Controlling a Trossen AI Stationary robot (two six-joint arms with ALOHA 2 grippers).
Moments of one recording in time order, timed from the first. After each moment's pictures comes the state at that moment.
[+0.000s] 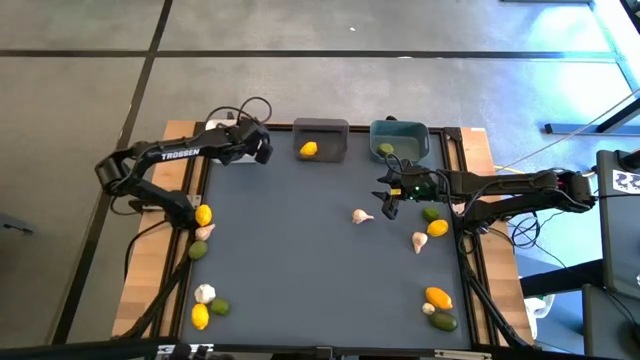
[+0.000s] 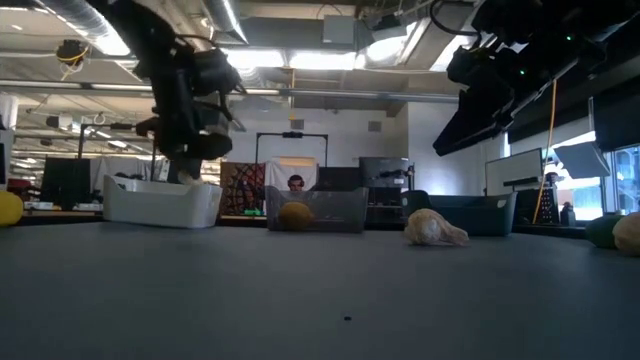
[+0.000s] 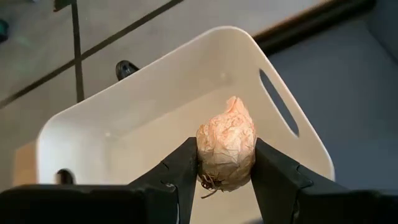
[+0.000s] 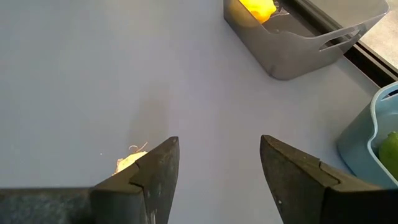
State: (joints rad) left arm 0.65 1.38 0.82 -0.52 -0.61 -0.38; right arm -0.14 1.05 0.57 -0.18 0.20 0.19
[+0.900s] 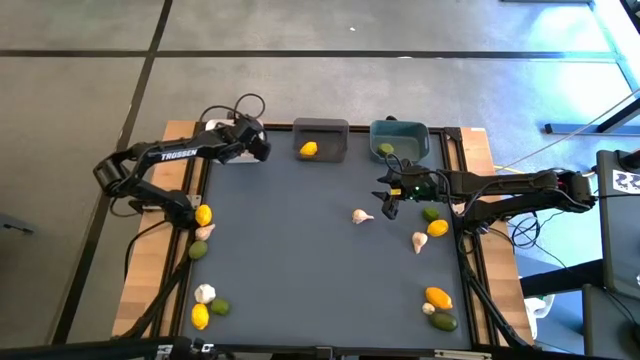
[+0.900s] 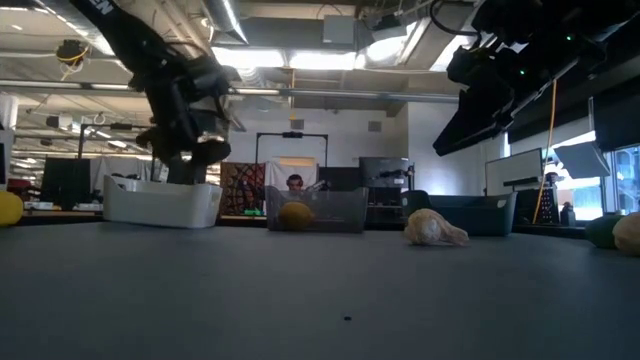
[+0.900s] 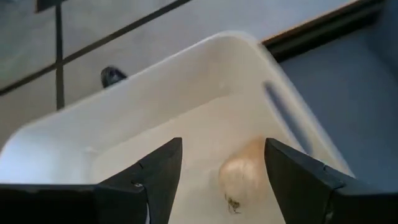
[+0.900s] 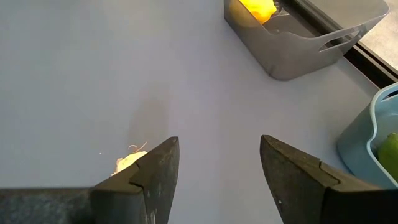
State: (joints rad) left arm 0.72 1.36 0.75 -0.36 -0.53 -0.29; right arm -0.14 1.05 0.57 -0.18 0.20 0.18
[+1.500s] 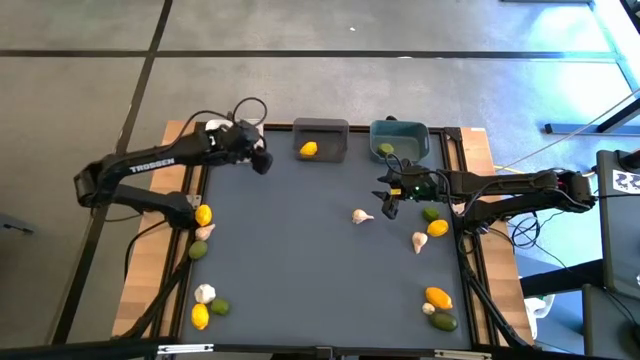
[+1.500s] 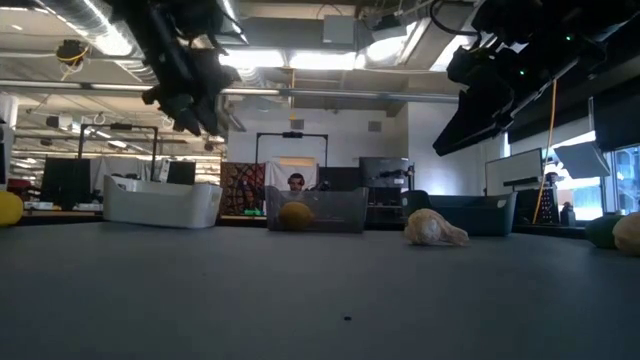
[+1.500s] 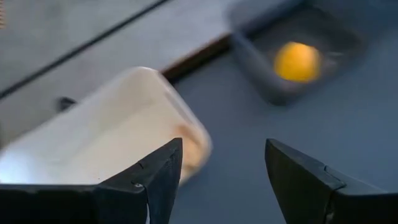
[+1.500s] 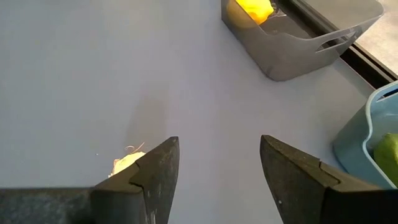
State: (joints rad) left arm 0.46 1.15 0.90 -0.68 -0.42 -0.36; right arm -0.14 1.05 0.57 -0.18 0.21 0.18
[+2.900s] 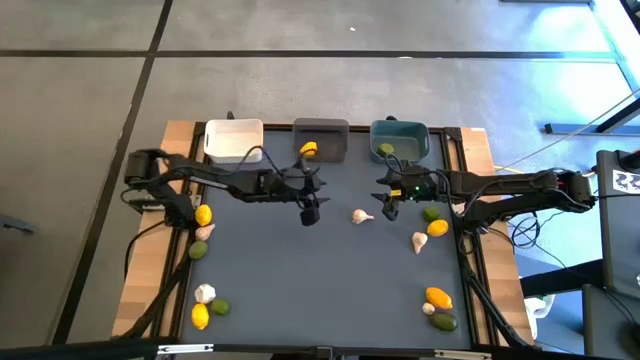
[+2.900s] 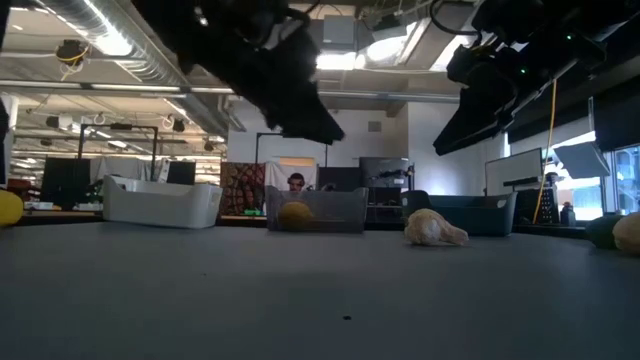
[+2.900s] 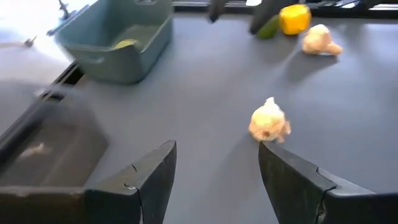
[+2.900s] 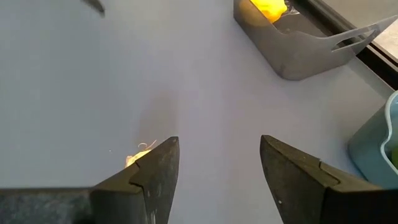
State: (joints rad) left arm 0.09 1.63 0.90 0.20 -0.20 0.00; right arm -0.14 1.05 0.58 -0.18 0.16 0.18
